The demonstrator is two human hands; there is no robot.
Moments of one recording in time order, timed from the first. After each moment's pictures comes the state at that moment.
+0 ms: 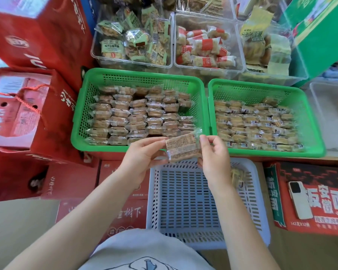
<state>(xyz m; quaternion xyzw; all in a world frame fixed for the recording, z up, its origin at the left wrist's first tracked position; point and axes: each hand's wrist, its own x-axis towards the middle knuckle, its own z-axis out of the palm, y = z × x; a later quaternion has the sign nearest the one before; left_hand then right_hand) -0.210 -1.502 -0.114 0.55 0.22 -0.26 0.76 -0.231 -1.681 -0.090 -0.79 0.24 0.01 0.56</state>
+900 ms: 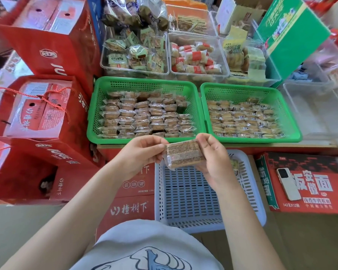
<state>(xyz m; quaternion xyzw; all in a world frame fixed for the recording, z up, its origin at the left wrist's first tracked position) -0.268 -1.449 -0.064 0.59 -0.01 -0.31 0.74 -0.307 -1.649 -0.036 -0.62 0.20 0.08 0.76</state>
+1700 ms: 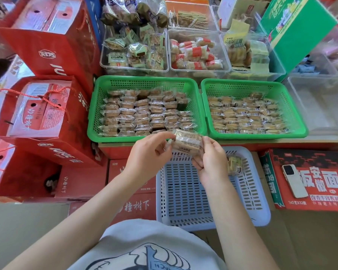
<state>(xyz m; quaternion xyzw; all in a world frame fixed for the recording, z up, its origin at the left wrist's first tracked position) -0.286 -1.480 -0.073 0.88 -0.17 0.05 0.43 -0.303 -1.644 -0.058 -0.53 0.36 -0.02 0.77</state>
